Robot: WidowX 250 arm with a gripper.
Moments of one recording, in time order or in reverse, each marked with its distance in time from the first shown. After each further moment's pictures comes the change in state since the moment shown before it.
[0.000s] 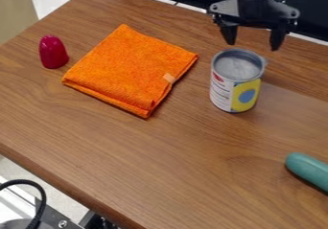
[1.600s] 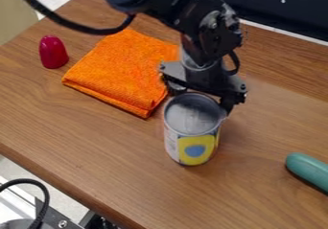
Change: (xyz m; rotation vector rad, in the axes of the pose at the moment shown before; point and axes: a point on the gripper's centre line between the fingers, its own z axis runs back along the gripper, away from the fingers) arm -0.106 0.035 0.022 0.098 0.109 -0.034
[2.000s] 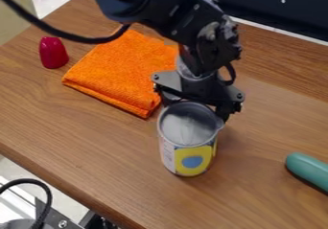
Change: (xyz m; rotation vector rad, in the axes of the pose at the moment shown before) arm -0.014 0.003 0.004 0.033 0.021 0.047
